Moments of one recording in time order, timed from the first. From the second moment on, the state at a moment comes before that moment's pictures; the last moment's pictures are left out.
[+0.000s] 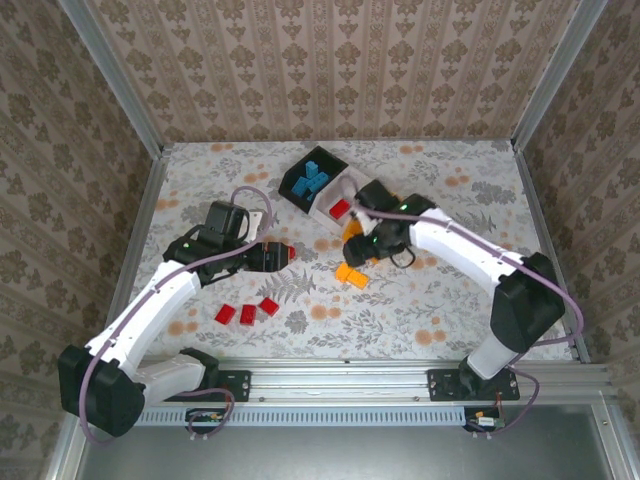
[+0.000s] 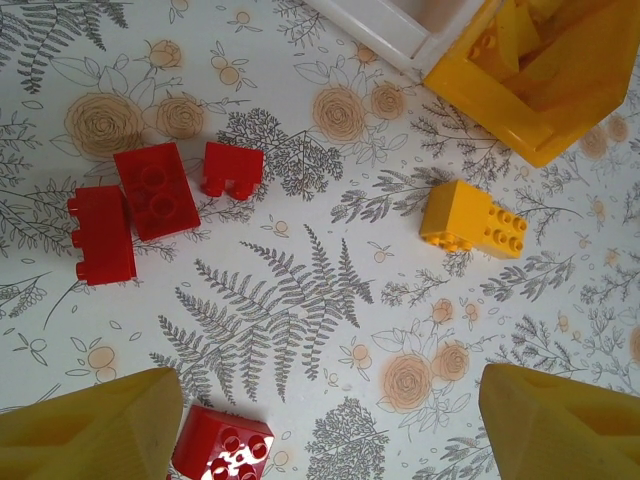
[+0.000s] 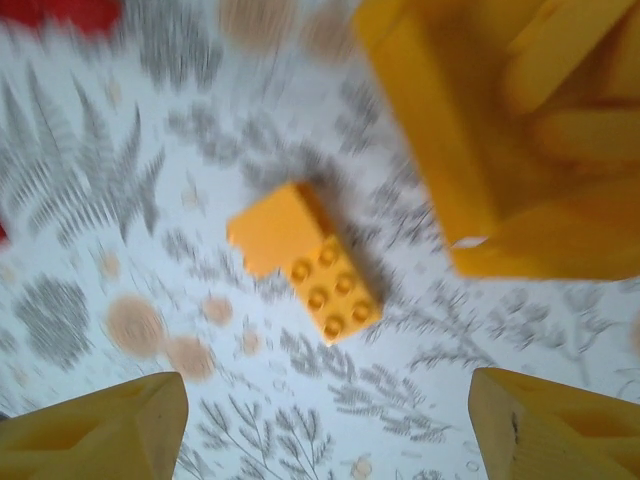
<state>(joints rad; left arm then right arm) -0.47 1.11 0.92 -0.74 0.27 -0.31 0.63 1.63 1.31 -0.93 -0.07 0.24</state>
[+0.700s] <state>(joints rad) -0.43 1.08 0.90 -0.74 0.29 -0.32 0.73 1.88 1.29 -0.88 0.05 0.10</state>
